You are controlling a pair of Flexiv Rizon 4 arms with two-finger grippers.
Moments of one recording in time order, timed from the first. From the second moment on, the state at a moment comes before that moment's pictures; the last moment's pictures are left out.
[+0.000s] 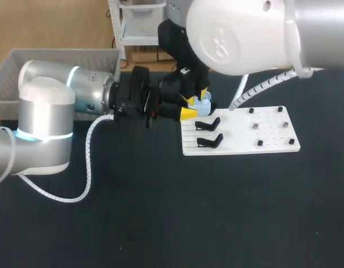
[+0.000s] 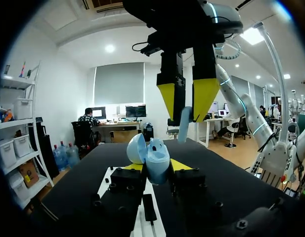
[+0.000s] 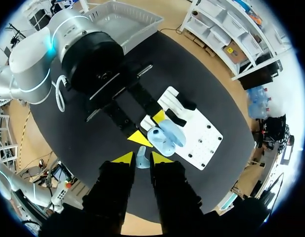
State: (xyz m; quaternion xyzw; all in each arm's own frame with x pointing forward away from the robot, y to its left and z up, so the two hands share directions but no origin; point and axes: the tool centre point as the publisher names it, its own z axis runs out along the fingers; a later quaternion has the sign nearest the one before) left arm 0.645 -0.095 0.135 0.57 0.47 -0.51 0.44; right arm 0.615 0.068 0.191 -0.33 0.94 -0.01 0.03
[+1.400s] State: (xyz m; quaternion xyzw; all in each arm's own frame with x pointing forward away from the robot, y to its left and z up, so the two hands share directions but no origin) left arm 0.645 -0.095 0.135 0.57 0.47 -0.51 0.44; right arm 0.635 0.063 0.175 -0.30 0.95 -0.01 0.02
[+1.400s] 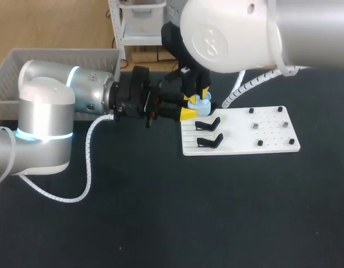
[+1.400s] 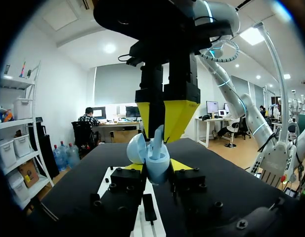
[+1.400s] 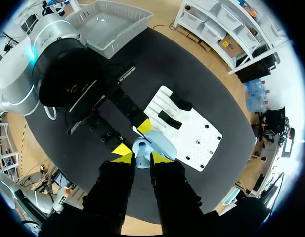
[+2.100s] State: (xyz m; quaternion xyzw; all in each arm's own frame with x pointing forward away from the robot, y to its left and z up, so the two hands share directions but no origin) left arm 0.645 -0.095 0.134 0.57 0.47 -0.51 0.44; right arm 0.638 0.065 0.167 -0.30 0.95 -0.01 0.01
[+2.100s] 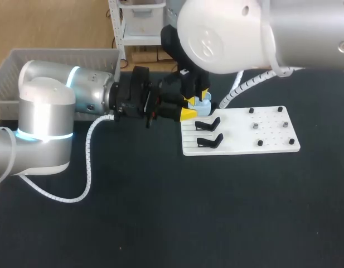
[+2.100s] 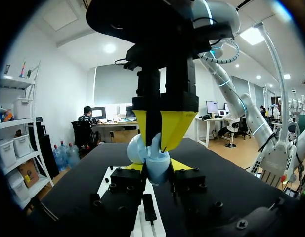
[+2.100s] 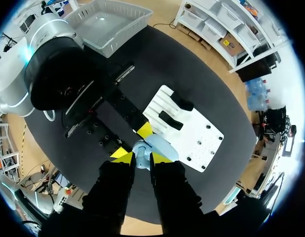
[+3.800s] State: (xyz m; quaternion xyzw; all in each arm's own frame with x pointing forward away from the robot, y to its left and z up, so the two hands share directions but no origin) left arm 0.644 -0.095 0.135 0.57 0.47 -0.51 0.44; right arm 0.680 0.008 0.154 -0.07 1.00 0.04 0.03
